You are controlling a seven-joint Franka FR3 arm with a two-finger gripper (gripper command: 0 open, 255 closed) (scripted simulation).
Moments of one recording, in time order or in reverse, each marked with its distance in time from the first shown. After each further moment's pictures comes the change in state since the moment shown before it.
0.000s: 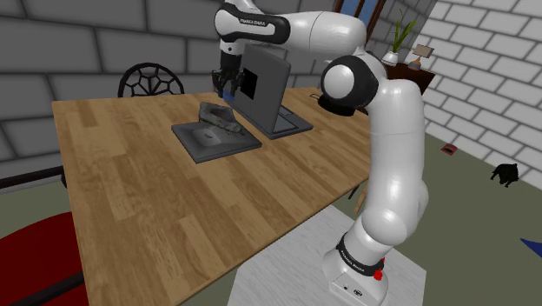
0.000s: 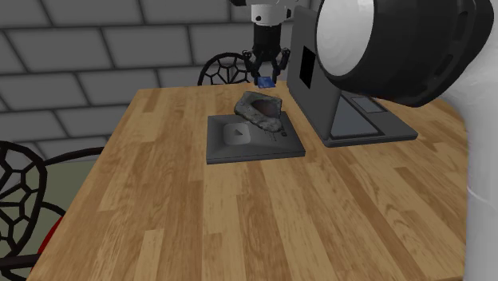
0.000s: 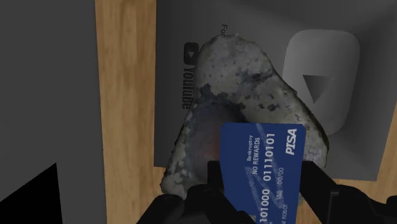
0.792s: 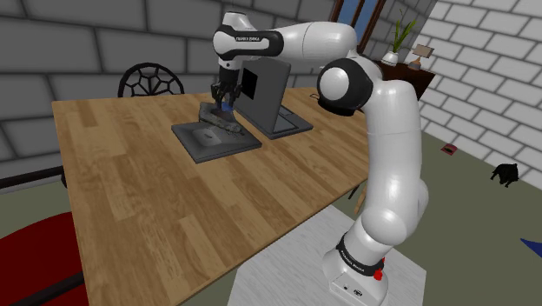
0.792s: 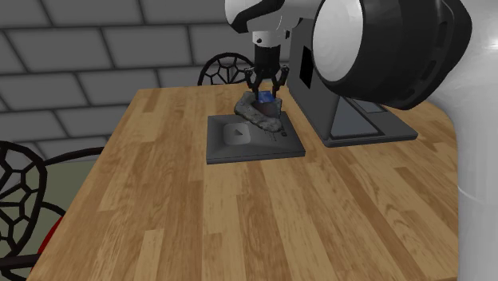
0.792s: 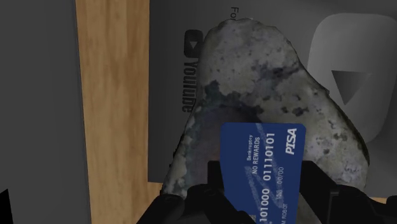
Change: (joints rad) arm -0.007 0.034 -0.002 -0.086 0.000 0.120 -0.007
